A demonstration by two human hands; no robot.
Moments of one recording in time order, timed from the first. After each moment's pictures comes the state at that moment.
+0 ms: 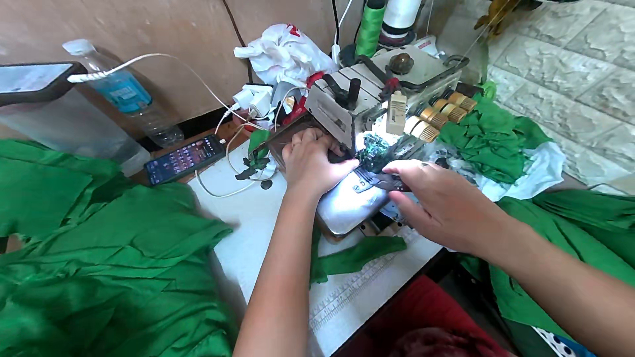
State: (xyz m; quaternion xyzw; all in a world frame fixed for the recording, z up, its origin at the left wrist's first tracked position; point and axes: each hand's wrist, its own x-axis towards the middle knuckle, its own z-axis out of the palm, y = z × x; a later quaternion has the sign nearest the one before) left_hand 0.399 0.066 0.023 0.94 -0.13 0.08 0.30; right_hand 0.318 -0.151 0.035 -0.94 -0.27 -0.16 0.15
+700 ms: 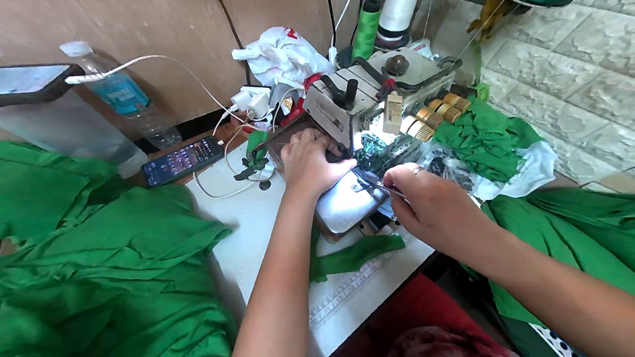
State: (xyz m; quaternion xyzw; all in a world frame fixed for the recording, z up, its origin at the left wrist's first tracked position) left_hand 0.398 0.066 0.027 0.94 -0.13 0.07 0.30; right_hand 0.307 -0.135 0.033 -0.95 -0.23 -0.18 0.12
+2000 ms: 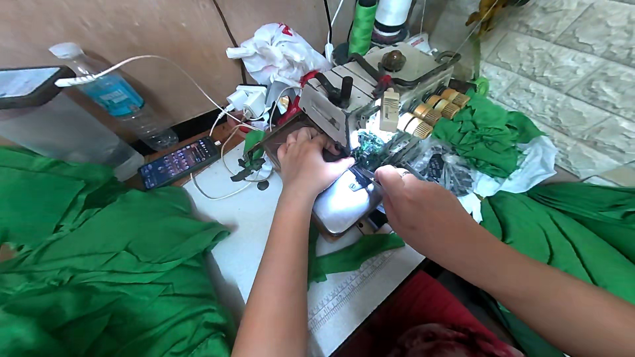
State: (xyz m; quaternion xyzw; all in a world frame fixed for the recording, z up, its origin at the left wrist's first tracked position) left_hand 0.398 0.066 0.026 0.95 -0.13 0.06 0.29; right_hand 0.299 -0.112 0.031 -0.97 -0.17 -0.17 0.07
